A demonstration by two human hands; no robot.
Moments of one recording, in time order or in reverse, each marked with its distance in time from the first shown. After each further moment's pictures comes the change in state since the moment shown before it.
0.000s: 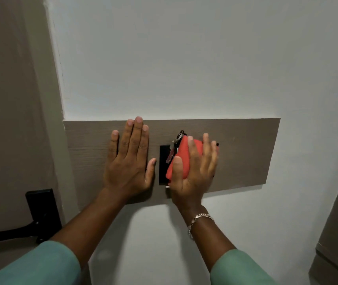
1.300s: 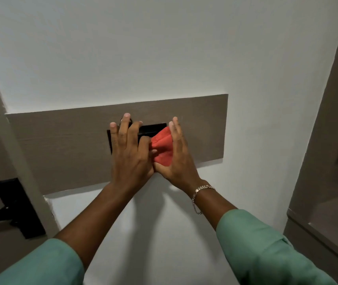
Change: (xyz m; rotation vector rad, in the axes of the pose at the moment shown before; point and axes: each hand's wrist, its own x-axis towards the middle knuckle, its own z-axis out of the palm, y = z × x) left_hand 0.026 0.132 -0.059 -0.196 -0.083 0.002; right_hand 0.031 0.076 -0.097 0.289 -0.575 -0.006
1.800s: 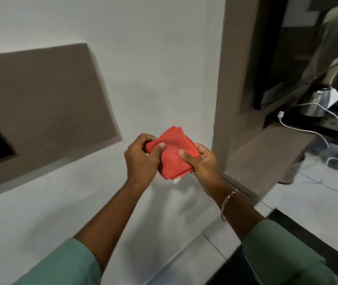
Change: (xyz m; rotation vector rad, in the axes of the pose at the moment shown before) left_hand 0.003 0.290 0.116 -1.289 -0.465 -0.723; right_hand -0.160 0.175 -0.224 0.610 0.417 0.933
